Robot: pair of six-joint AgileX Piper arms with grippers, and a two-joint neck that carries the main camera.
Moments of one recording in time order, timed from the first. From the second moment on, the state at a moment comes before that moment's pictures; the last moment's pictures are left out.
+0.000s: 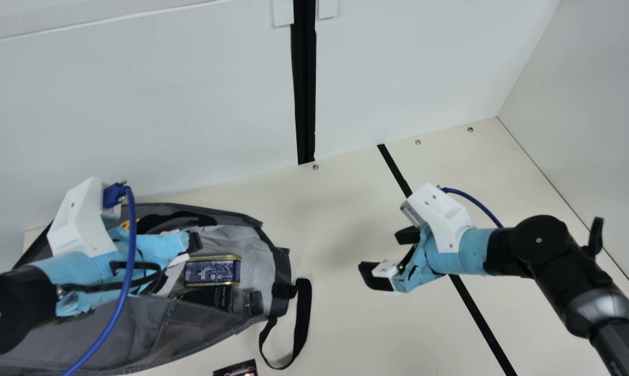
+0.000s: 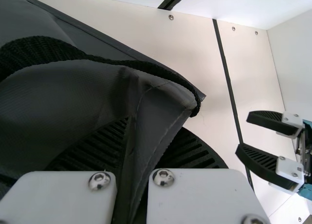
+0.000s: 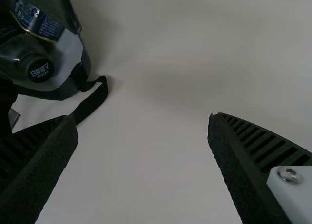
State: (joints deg) left arm -26.0 90.8 -83.7 -26.1 48.1 -11.5; right arm -17.2 80.0 -51.5 47.6 50.1 -66.7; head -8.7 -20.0
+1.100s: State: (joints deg) left arm -26.0 90.8 -83.7 -26.1 48.1 -11.5; right arm -1.2 100.7 -59.6 61.8 45.4 -76.2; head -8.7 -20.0
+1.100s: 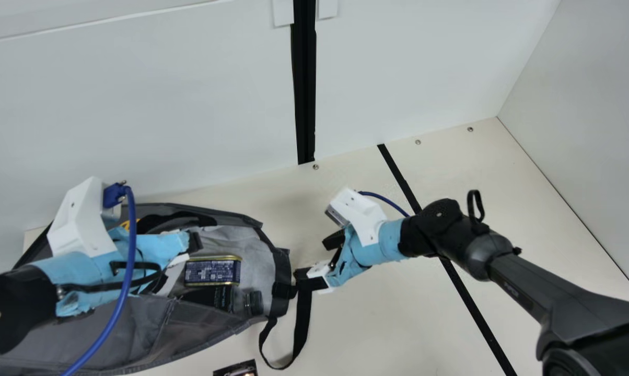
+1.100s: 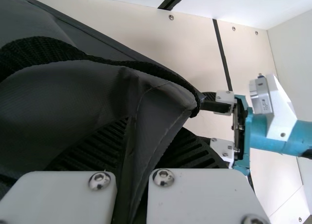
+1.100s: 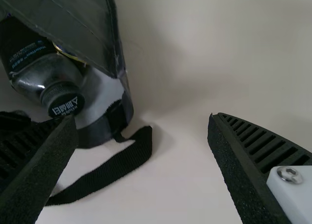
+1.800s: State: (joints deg) left arm -26.0 90.8 -83.7 -26.1 48.1 -11.5; right arm 6.8 111.7 -68.2 66.5 45.5 -77.9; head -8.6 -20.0
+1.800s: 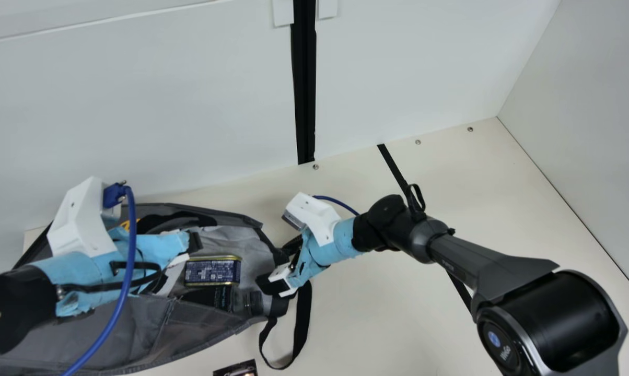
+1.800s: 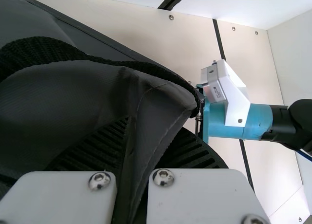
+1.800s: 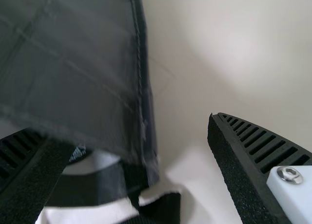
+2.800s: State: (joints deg) left arm -26.0 90.8 -83.7 -26.1 48.1 -11.5; right arm 6.8 114.4 -69.1 70.3 48.2 -76.2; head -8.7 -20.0
